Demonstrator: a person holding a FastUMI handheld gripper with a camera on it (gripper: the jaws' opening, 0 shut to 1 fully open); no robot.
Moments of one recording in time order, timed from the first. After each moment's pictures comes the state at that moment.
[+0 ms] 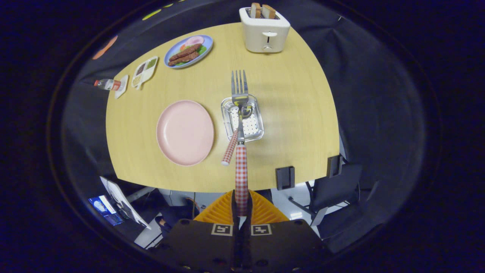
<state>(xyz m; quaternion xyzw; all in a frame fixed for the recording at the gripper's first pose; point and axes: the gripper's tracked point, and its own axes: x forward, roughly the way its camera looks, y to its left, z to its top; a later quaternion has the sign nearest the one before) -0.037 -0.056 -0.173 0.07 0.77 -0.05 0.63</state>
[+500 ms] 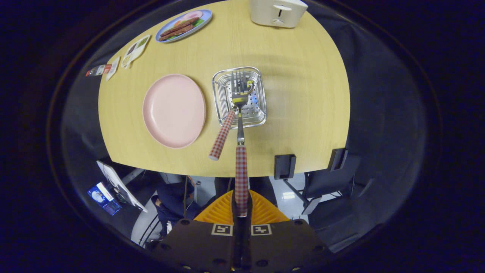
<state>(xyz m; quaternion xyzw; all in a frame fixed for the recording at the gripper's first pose) -0.039 -0.064 -0.201 0.03 0.84 -0.03 0.54</state>
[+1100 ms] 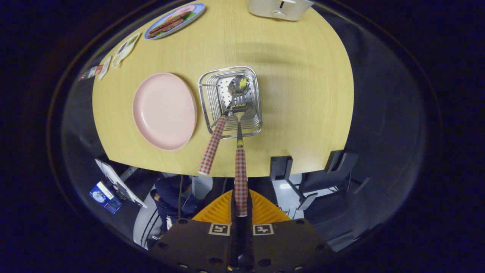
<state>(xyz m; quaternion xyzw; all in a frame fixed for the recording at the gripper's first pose) -0.024 -0.076 -0.211 0.03 0.86 -0.04 0.51</state>
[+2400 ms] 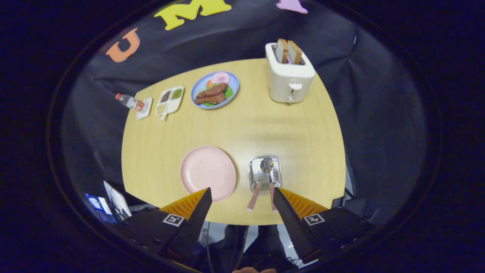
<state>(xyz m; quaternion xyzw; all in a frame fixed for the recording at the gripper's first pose) 0.077 -0.019 -0.140 0.07 0.61 0.01 0.79</state>
